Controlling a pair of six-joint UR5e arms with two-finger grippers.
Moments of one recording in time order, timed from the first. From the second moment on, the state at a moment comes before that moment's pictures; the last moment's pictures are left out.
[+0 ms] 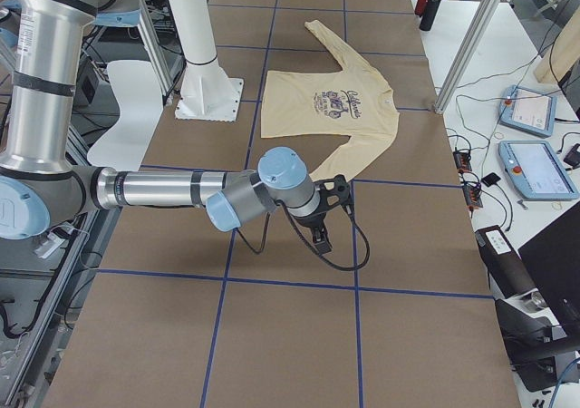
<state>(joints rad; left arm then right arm) -1.54 -1.69 -1.78 -2.02 -2.22 -0.04 1.51 -1.79 1.83 -1.05 2.36 0.22</state>
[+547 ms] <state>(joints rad) -1.53 -1.68 -1.79 -2.03 -2.23 -0.04 1.18 -1.72 1.82 -0.83 2.17 0.77</state>
